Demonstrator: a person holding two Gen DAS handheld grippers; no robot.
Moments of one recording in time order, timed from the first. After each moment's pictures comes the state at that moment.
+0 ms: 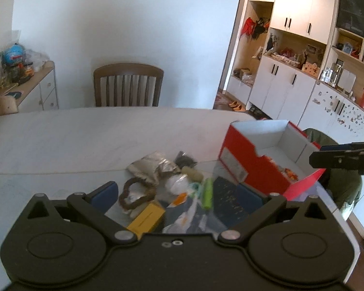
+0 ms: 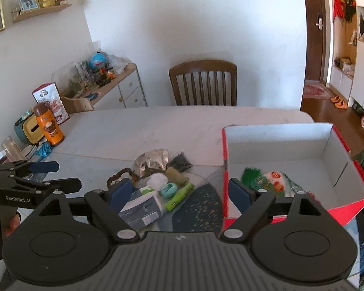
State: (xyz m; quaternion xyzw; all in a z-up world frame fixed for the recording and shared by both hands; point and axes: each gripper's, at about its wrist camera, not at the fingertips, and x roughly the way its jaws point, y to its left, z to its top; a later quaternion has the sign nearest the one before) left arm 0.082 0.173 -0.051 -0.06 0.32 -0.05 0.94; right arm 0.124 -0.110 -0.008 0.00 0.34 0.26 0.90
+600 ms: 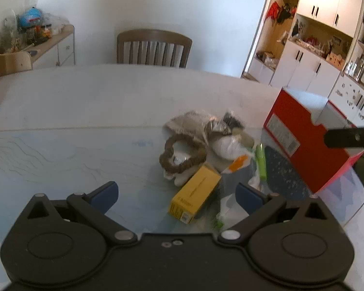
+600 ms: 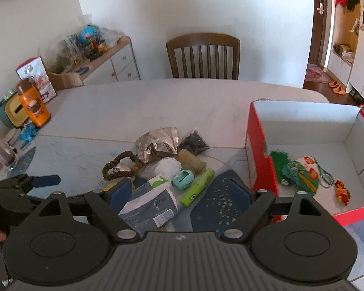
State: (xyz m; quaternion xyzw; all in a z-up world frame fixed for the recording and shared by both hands) left arm 0.107 0.226 -0.134 -0.08 0.38 -0.01 0.92; right arm 0.153 -0.027 -0.056 -0.03 0.39 0.24 0.89
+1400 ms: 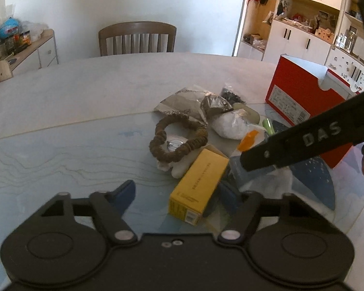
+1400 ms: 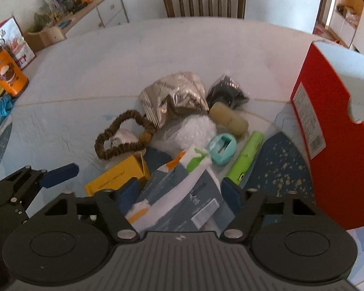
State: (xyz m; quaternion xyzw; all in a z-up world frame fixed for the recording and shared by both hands) left arm 0.122 0.214 -0.169 -0.02 0.38 -0.05 0.92; right arm 0.197 0.056 -0.133 -0.05 0.51 0.21 0.83
